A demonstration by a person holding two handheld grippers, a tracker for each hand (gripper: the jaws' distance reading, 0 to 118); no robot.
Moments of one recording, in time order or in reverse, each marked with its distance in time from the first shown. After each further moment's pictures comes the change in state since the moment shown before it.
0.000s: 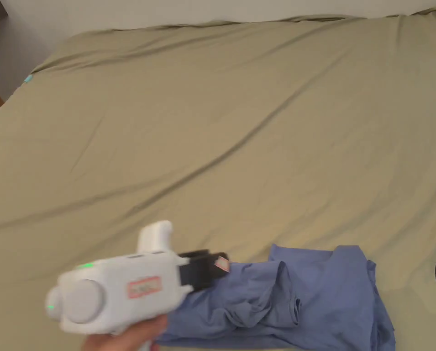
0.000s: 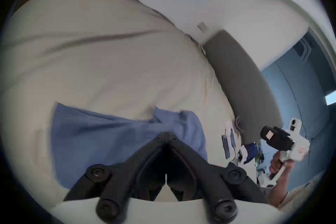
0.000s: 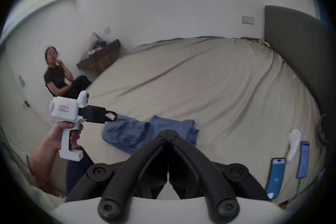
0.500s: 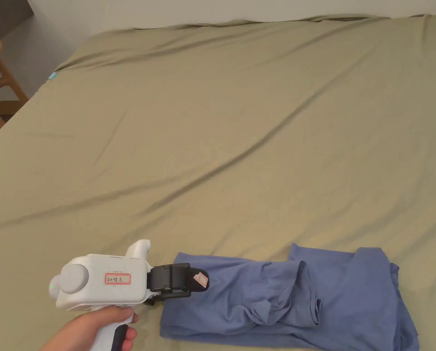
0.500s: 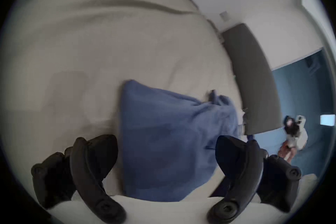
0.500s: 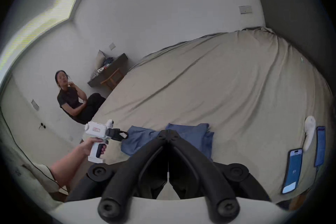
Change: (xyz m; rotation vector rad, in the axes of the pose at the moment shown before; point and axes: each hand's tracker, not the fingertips) left arm -0.125 -0.005 -0.035 -0.231 -0.079 0.137; right arm 0.019 0.003 0.002 0.019 0.079 -0.146
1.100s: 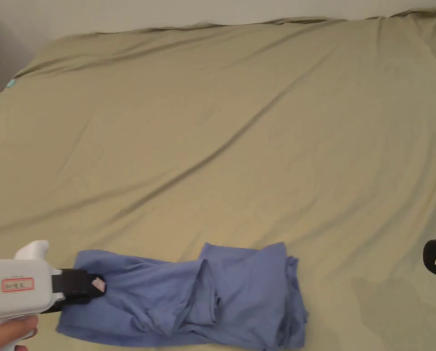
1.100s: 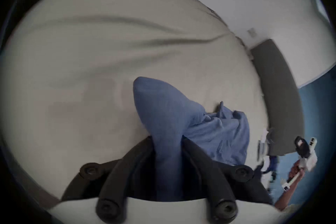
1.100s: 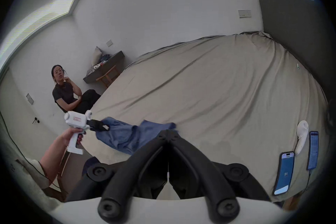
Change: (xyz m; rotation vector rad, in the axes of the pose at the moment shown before) left arm 0.048 0.001 0.106 0.139 0.500 0.050; right arm -0.009 -0.001 0.004 -0.006 -0.061 0.061
